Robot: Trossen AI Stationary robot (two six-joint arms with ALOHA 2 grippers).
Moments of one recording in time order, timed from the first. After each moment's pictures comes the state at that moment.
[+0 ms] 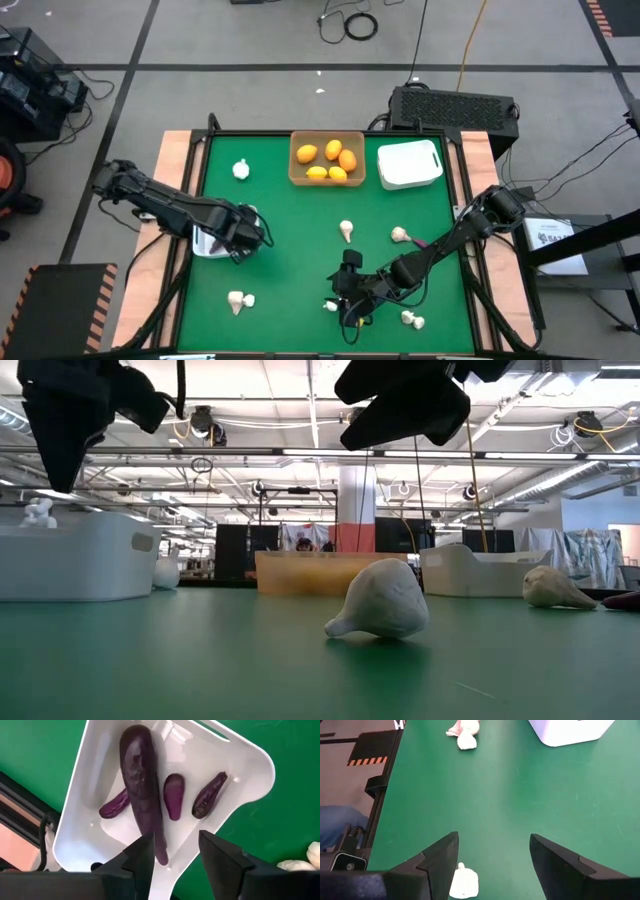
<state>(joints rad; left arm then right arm) -0.31 1.40 1.08 -1.37 -0.06 -0.95 0.55 1.83 1.24 -0.18 0.42 0.52</state>
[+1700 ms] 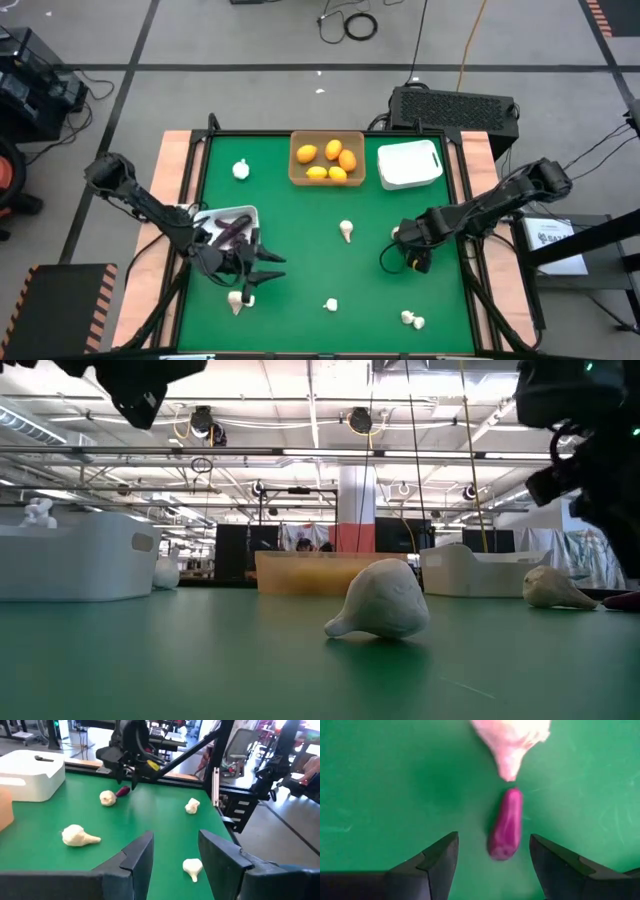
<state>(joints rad) -0.66 1.27 0.50 0.58 -0.56 -0.28 0.31 1.33 0.71 -1.02 -0.03 0.77</state>
